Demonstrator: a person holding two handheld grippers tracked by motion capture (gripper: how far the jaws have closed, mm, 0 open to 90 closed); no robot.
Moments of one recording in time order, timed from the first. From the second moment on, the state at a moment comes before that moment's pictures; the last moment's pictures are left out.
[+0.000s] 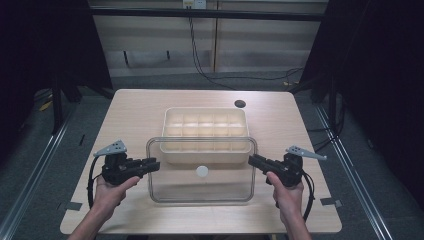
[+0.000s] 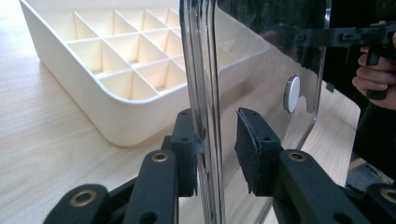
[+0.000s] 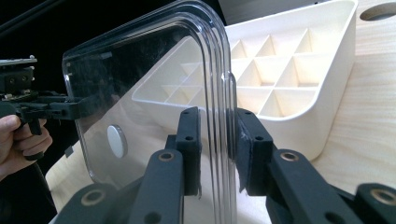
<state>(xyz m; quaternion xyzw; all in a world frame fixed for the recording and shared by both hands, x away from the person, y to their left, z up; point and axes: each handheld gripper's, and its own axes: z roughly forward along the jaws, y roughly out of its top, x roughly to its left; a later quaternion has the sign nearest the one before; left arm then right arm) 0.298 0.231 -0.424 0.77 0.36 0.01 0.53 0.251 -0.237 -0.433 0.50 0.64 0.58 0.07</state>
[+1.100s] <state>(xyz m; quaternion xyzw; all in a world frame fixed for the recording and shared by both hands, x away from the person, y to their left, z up) 0.331 0.225 -0.385 0.76 0.35 0.03 0.55 0.286 -0.240 -0.403 0.50 0.63 0.59 0.09</state>
